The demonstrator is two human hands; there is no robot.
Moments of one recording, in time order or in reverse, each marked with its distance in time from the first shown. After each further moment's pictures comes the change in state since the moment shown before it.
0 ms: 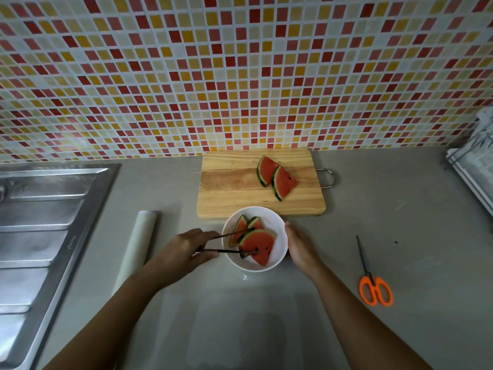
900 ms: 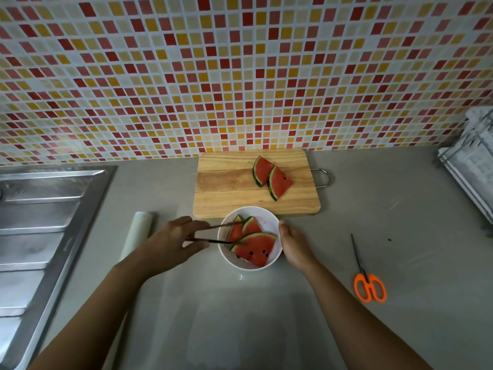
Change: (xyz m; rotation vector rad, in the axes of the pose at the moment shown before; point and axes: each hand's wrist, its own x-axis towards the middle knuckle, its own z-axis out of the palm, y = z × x) left_hand 0.010 0.004 -0.028 0.084 -0.071 -0.092; right_hand -0.001 -0.004 0.000 -0.094 0.021 -0.045
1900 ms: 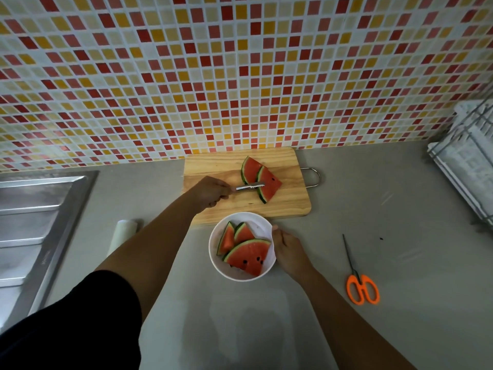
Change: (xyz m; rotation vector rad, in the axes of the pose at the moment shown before) left_hand 0.170 -0.002 0.035 -0.816 -0.109 -0.657; right_hand -0.003 0.009 -0.006 -0.015 0.055 -0.080
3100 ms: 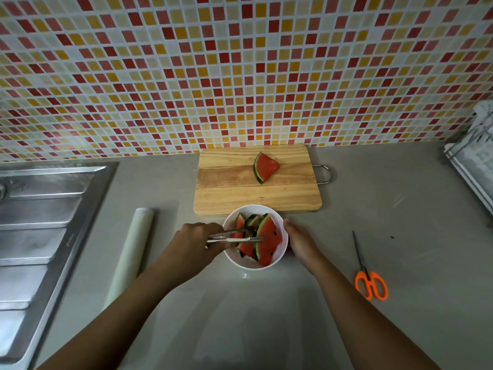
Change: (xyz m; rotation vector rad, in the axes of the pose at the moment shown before) left_hand -0.175 -0.044 0.000 0.684 0.197 0.552; right_hand 0.009 0.003 -0.006 0.220 -0.171 0.205
